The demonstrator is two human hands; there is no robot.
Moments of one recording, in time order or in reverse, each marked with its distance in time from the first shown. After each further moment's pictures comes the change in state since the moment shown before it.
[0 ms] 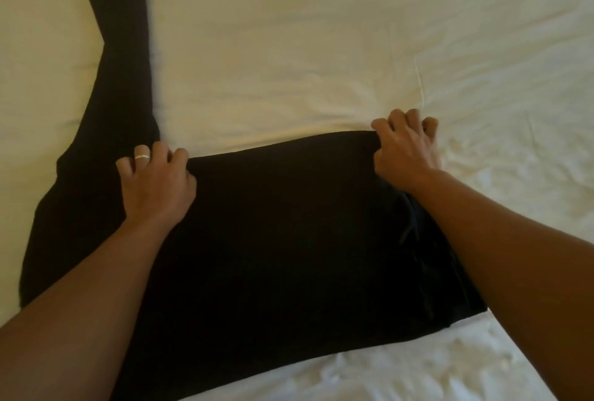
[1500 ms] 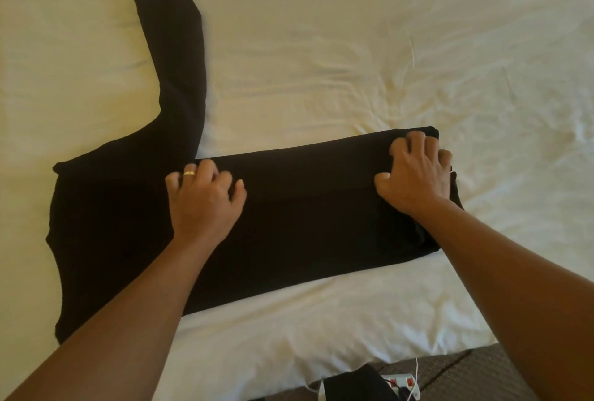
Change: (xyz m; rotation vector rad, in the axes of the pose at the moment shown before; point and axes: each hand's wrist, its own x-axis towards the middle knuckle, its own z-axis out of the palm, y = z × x) left_hand -0.154 0.024 0.044 -0.266 0.413 0.140; right_hand -0.154 -0.030 0.007 0.145 -0.083 0.201
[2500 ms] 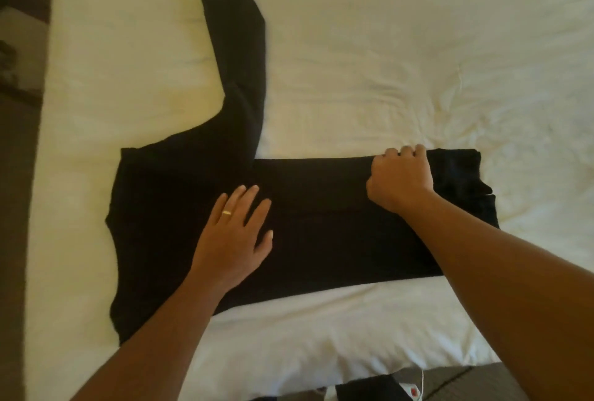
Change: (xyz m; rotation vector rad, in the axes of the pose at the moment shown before) left_hand -0.065 -0.070 -0.005 -0.195 -0.311 0.179; right_hand 0.011 -0.120 -0.021 -0.507 -0.164 -0.209
